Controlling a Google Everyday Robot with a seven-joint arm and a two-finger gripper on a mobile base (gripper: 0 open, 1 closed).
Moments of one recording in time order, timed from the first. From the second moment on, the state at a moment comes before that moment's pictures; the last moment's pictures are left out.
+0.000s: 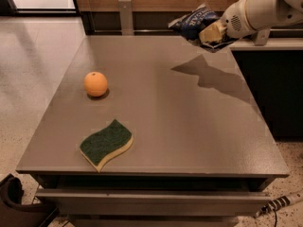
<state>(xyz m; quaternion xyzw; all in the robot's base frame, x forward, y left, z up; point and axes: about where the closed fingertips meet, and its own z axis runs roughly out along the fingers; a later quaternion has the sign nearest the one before) 0.693 -0.176 0.943 -0.34 0.83 0.13 0.42</state>
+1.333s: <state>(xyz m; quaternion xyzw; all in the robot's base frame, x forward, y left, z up) 0.548 -0.198 1.007 -0.36 0.83 0.15 0.40</state>
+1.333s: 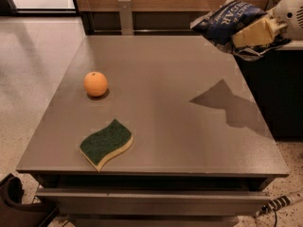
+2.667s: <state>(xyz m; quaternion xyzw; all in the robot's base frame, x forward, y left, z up) 0.474 -0.101 0.953 -0.51 0.78 0.17 0.33</state>
